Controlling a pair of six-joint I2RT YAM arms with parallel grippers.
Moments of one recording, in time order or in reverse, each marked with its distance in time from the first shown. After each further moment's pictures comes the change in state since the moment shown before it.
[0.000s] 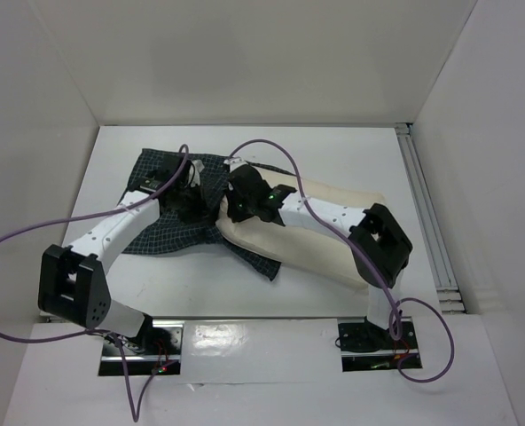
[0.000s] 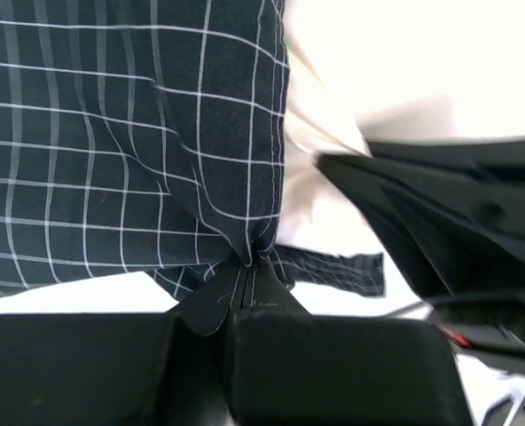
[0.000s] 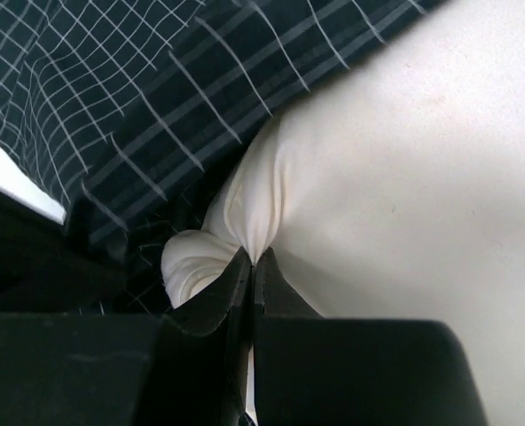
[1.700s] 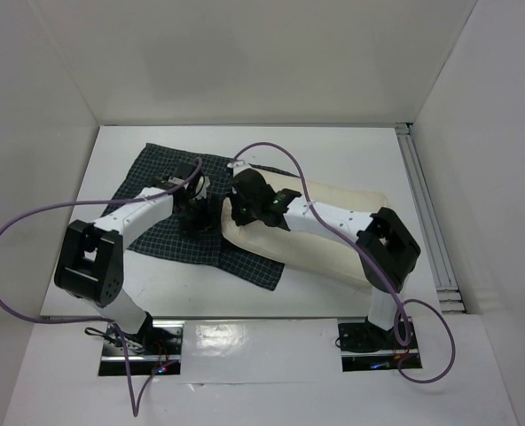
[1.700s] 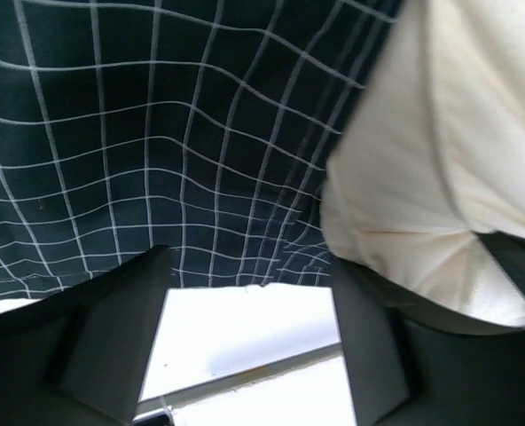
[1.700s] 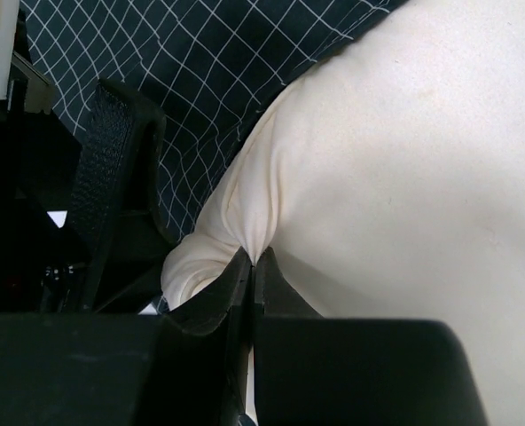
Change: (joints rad) left arm -0.014 0.156 -0.025 -0.021 -0.008 0.041; right arm 0.007 -0.056 -0.064 0.010 0.034 -0.012
